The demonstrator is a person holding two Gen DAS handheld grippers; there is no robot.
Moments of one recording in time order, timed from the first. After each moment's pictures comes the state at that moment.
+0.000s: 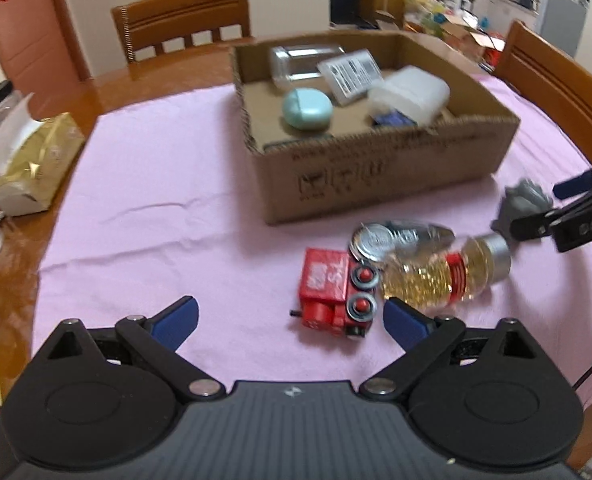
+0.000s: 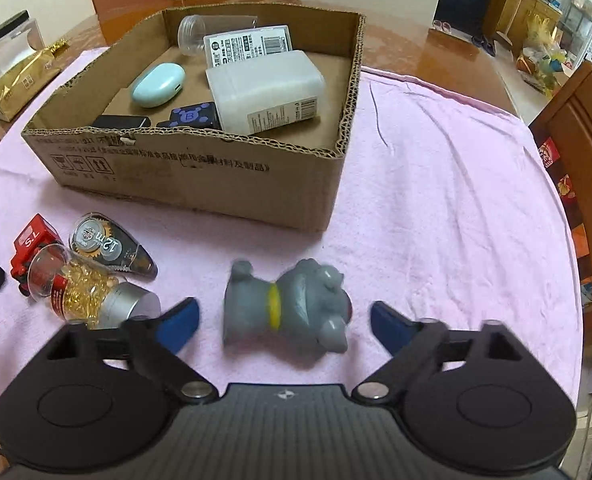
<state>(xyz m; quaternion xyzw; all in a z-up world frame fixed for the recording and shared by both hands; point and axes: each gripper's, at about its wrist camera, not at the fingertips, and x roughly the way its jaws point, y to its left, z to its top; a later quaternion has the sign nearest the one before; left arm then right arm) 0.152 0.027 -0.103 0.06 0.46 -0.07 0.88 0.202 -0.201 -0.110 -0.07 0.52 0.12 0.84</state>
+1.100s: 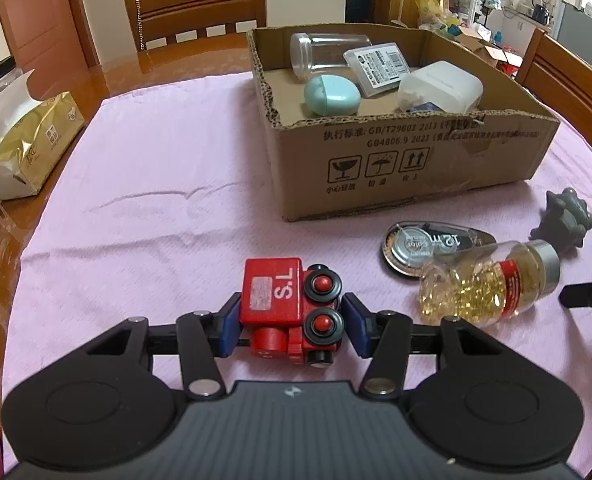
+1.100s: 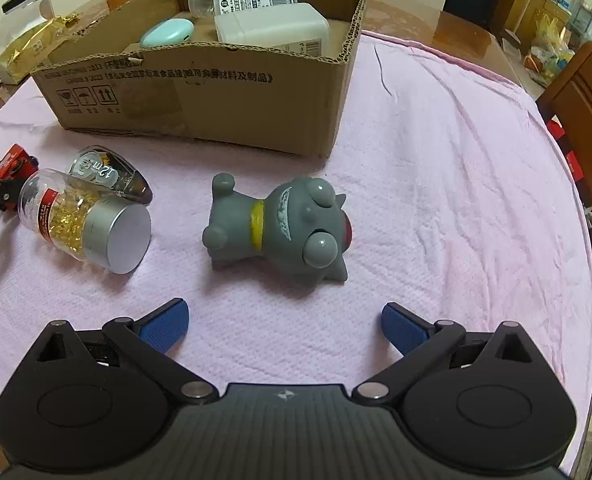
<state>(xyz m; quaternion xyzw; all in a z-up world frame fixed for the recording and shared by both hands) 0.169 0.036 -0.134 0.04 0.44 -0.05 0.89 0.162 -0.216 -0.139 -0.09 0.53 0.13 0.84</state>
